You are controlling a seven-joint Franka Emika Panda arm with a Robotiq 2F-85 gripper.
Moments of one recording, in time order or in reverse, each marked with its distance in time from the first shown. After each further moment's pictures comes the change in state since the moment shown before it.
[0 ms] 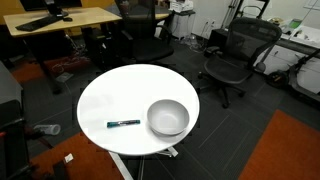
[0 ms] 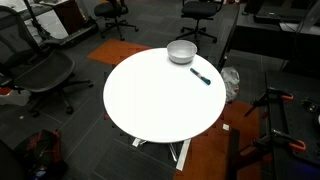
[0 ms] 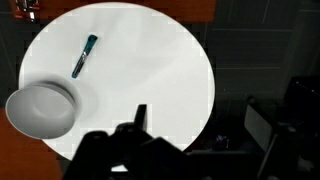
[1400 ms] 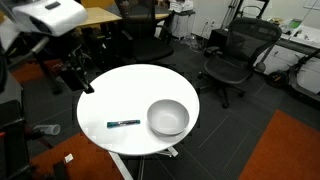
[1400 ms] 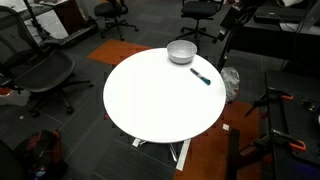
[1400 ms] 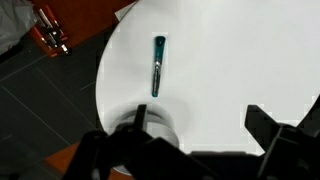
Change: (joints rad) arm -0.221 0.164 -0.136 -0.292 -0.003 0.546 0.083
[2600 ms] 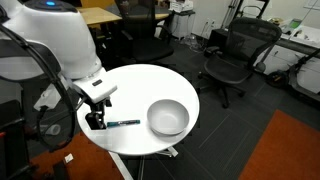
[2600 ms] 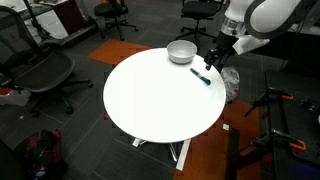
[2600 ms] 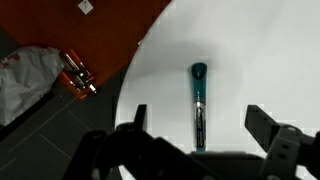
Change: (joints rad) arm 0.008 0.465 -0.019 0.090 -0.010 0.224 0.174
